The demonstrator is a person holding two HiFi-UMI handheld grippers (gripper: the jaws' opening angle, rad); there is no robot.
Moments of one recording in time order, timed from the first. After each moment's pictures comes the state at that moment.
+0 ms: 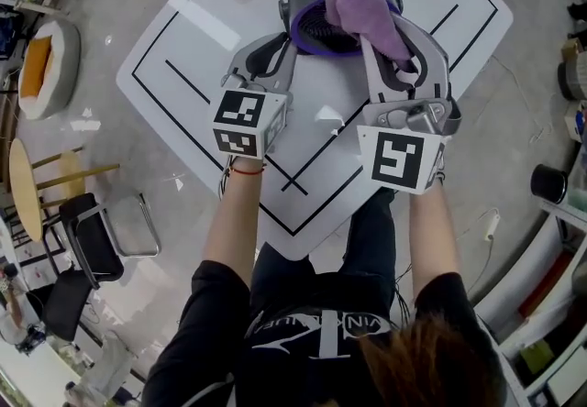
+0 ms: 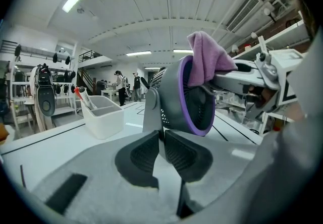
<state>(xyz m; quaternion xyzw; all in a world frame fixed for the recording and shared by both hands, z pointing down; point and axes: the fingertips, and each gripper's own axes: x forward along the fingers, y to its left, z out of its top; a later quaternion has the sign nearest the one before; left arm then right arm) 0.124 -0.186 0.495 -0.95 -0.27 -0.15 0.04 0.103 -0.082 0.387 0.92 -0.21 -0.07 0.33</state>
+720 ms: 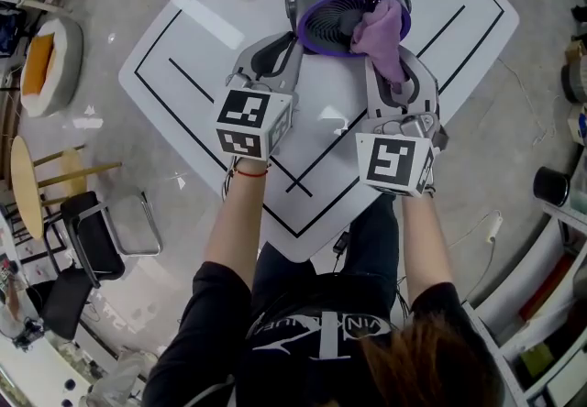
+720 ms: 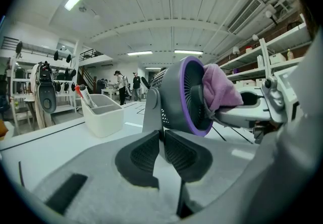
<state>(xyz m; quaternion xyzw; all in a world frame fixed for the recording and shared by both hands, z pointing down) 0.123 -0.187 0.495 -0.95 -0.27 -0.15 0.02 0.094 -0.075 0.456 0.94 -0.20 0.05 0.29</state>
